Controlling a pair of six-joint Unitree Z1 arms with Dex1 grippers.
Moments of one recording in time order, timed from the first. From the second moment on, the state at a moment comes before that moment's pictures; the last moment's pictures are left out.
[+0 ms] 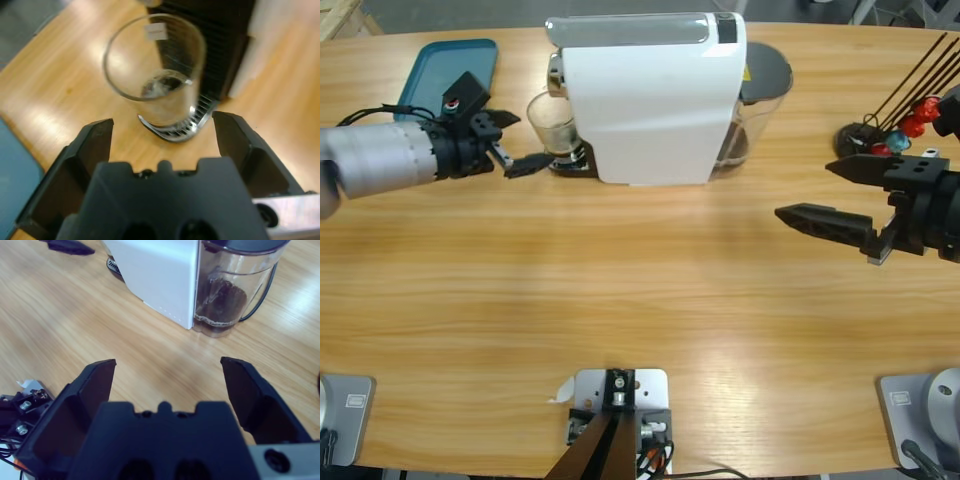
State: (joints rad) arm 0 -0.59 1.78 -0.48 -0.76 -0.11 0.28; arm 1 0.76 1.09 -0.55 0.11 0.03 0.14
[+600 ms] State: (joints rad) arm 0 -0.59 1.91 -0.43 -1.03 -0.19 0.23; arm 1 0.76 1.10 -0.55 0.11 0.03 0.14
